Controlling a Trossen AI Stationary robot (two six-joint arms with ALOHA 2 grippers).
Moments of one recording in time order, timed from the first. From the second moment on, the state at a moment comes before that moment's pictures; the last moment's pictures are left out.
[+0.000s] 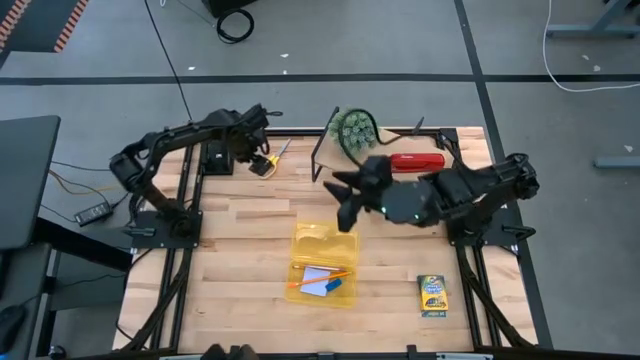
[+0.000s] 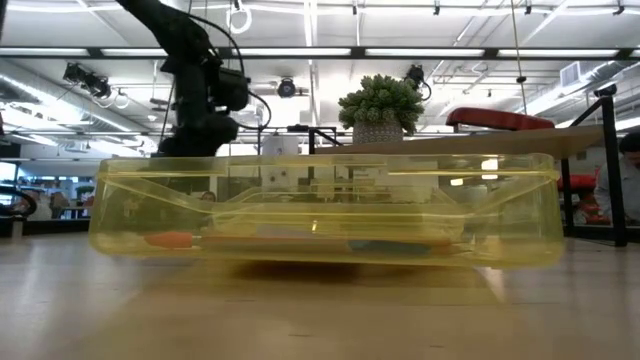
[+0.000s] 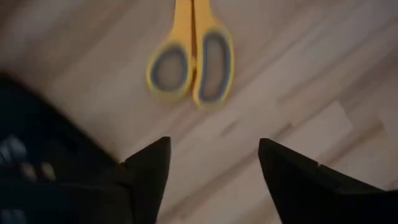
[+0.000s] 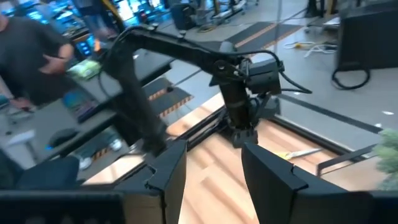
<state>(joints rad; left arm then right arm) 0.74 1.61 1.15 -0.94 0.06 -0.11 0.38 1.62 1.93 -0.72 0.84 0.64</state>
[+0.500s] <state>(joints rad) 0.74 1.86 1.27 -0.97 0.04 0.03 0.32 1.62 1.92 -0.75 0.70 0.78</state>
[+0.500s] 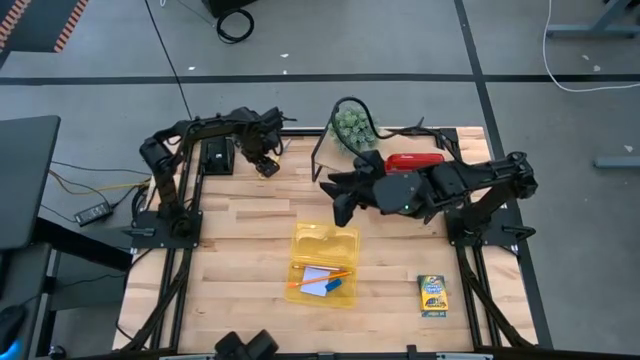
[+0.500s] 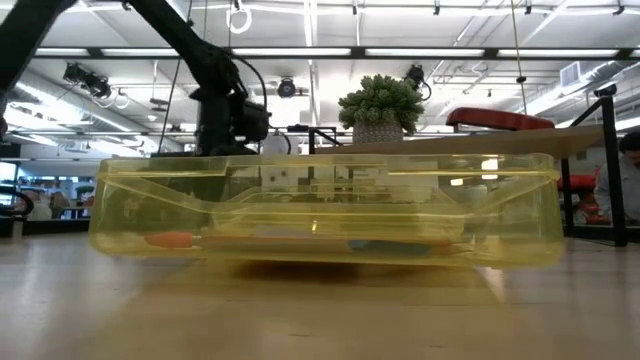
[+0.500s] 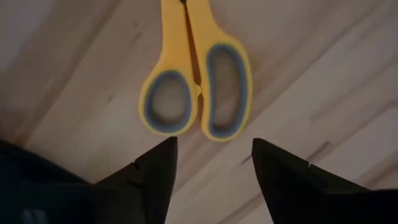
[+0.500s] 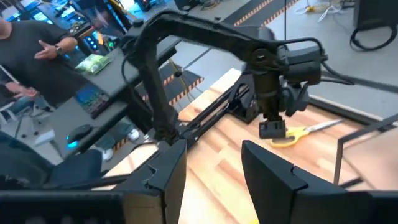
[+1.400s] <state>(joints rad) 0.74 1.98 1.28 -0.93 0.04 0.08 0.38 1.62 1.92 -0.83 0.70 0.89</state>
